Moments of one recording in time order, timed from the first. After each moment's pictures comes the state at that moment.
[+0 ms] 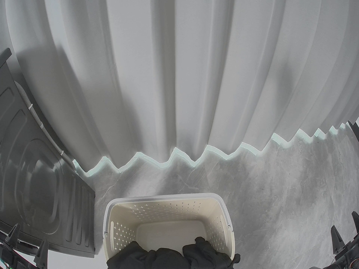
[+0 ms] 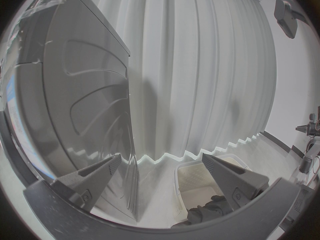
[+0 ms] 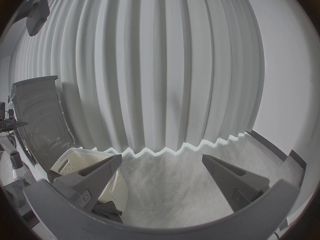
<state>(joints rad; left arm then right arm) 0.00 0.02 -0.02 0.00 -0.01 -0.04 0.00 0.02 -0.02 0.01 0.02 0.00</state>
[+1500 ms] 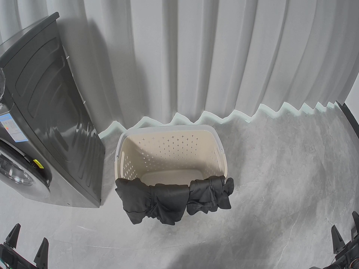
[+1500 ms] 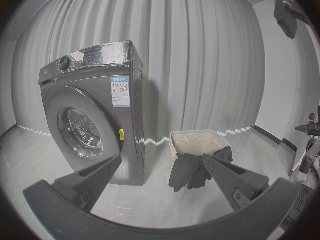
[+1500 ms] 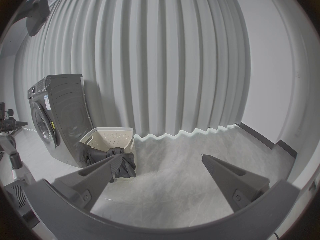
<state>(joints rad) 0.00 0.02 -0.02 0.00 -0.01 -0.03 0.00 0.02 -0.02 0.01 0.02 0.00</state>
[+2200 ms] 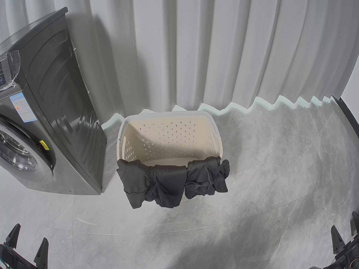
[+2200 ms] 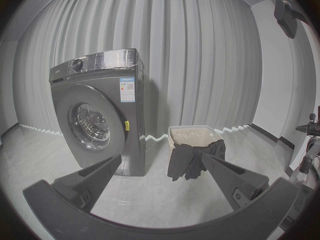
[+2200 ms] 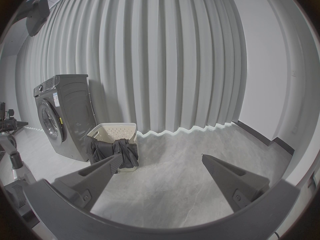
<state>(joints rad) 0.00 0.02 -0.02 0.00 -0.01 -0.04 0.00 0.02 -0.02 0.01 0.02 0.00</state>
